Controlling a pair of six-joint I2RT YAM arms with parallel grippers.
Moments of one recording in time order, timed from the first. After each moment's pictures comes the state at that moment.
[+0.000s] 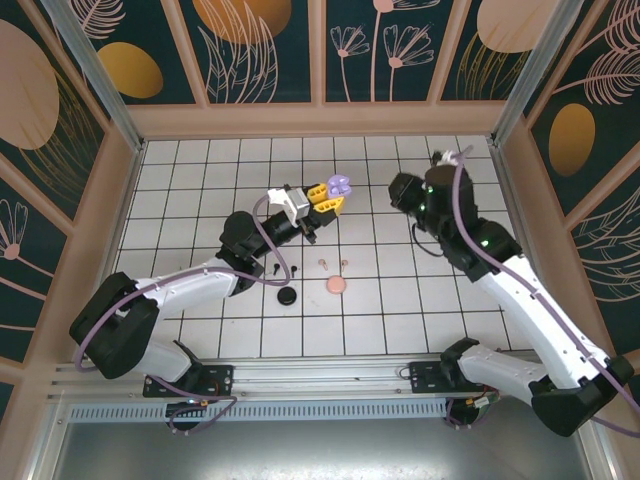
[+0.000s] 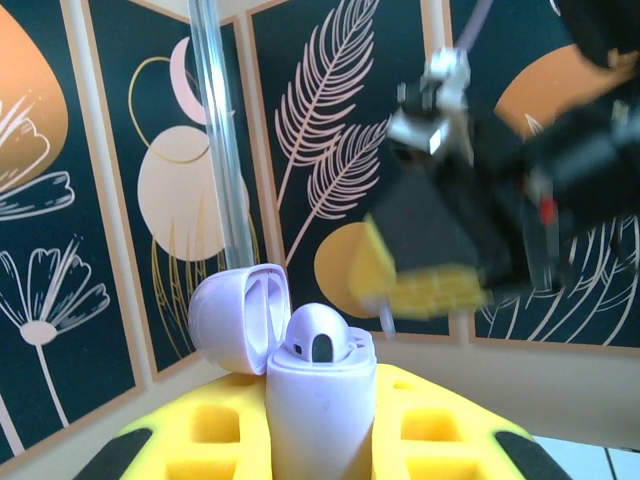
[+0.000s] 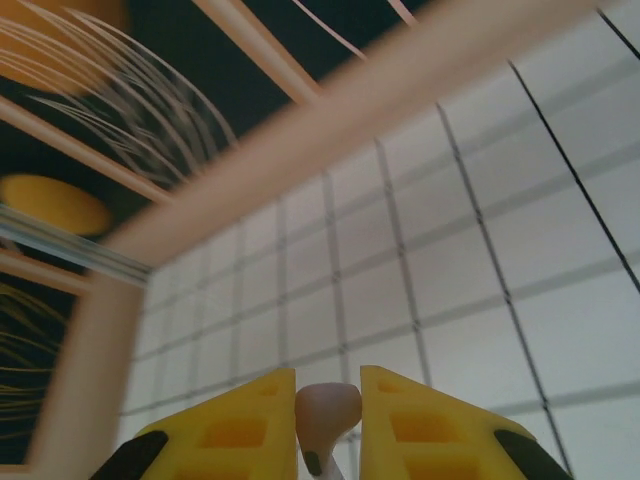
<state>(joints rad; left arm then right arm) -0.74 1.45 0.76 1.07 0.39 -0.02 0.58 1.05 1.23 -0.55 0.20 0.79</state>
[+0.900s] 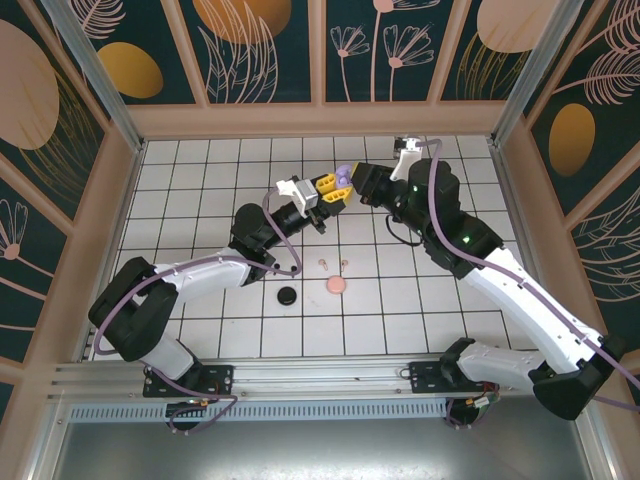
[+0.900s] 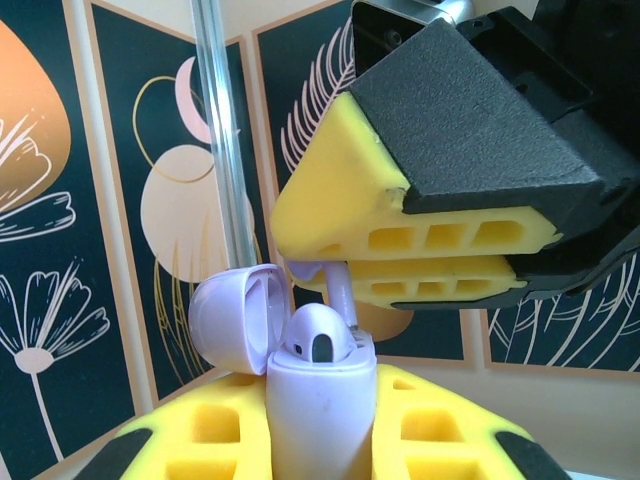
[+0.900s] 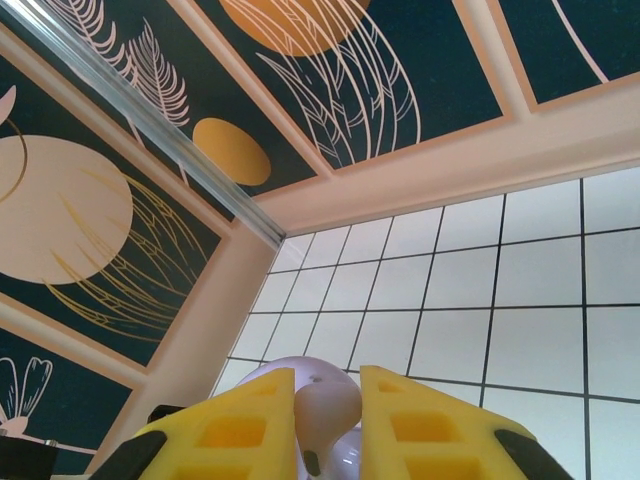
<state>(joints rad) -0.74 1.57 0.85 1.14 0.39 -0.04 0.72 1.11 1.23 -0.30 0.08 0.65</state>
